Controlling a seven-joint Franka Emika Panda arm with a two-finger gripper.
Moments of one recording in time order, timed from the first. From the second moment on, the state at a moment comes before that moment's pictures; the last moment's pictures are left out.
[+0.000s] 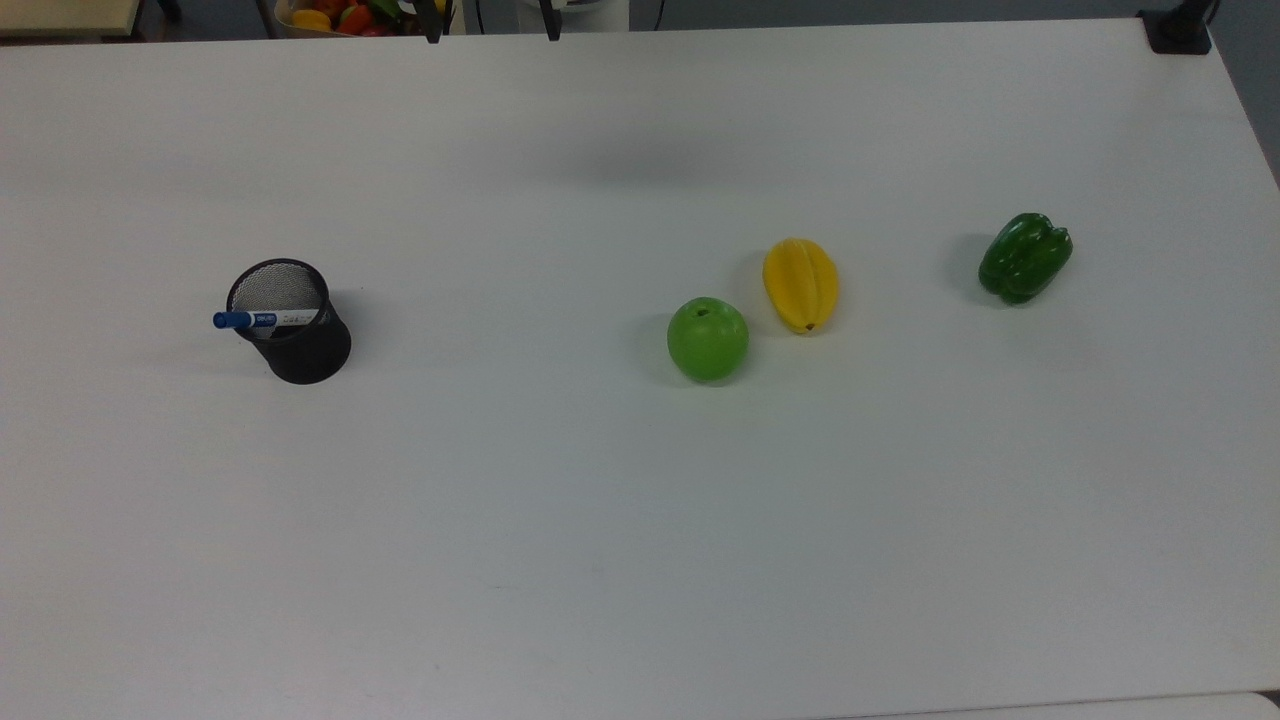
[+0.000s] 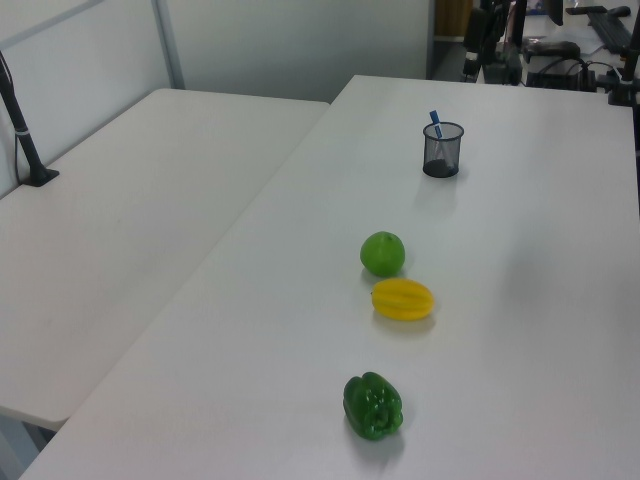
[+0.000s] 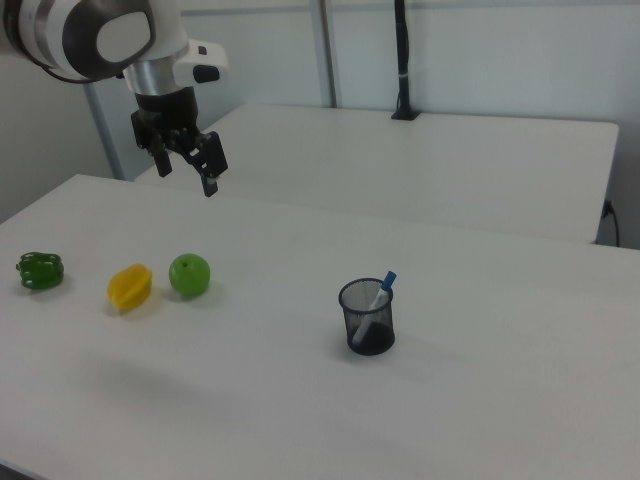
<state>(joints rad) 0.07 -0.01 -0.08 -1.63 0.14 1.73 0.01</state>
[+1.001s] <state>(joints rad) 0.05 -0.01 -0.09 -1.63 0.11 1.83 0.01</state>
